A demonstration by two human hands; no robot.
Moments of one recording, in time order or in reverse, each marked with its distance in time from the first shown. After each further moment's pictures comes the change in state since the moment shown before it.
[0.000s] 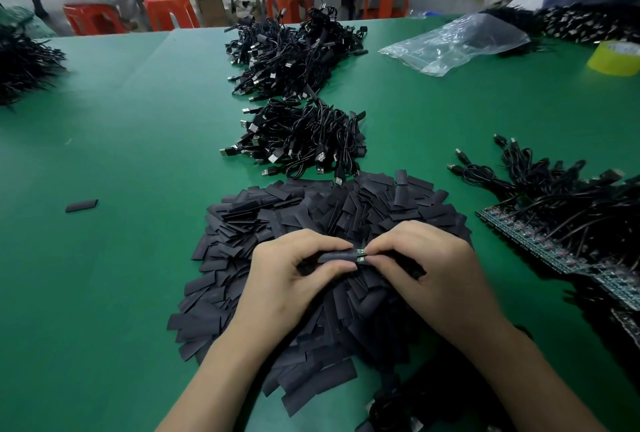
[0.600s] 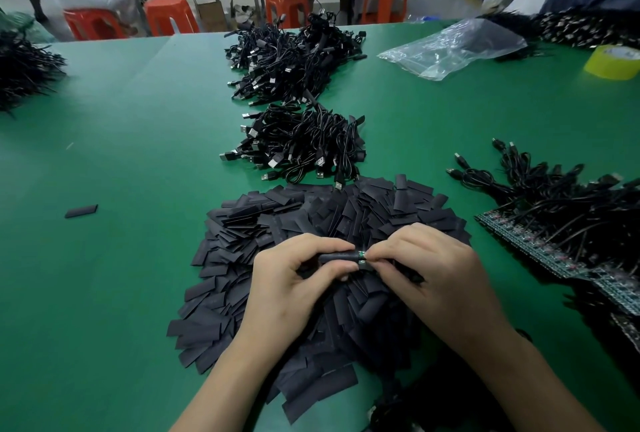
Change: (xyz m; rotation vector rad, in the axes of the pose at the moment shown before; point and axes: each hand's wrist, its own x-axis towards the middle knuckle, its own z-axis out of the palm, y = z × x) left_hand -0.003 0.002 0.008 -0.122 0.062 -0.088; right_hand 0.001 -0.003 -0.003 -0.103 0.024 -0.086
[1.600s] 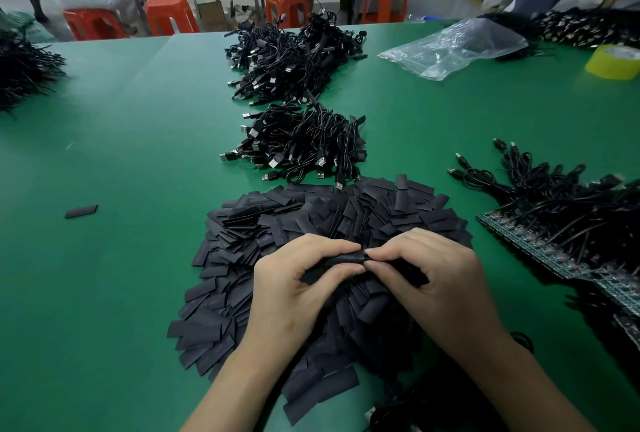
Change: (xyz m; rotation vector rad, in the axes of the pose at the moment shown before) left_hand -0.002 0.008 0.003 0.072 0.065 0.145; right_hand -0.002 -0.005 0.007 0.104 0.102 0.104
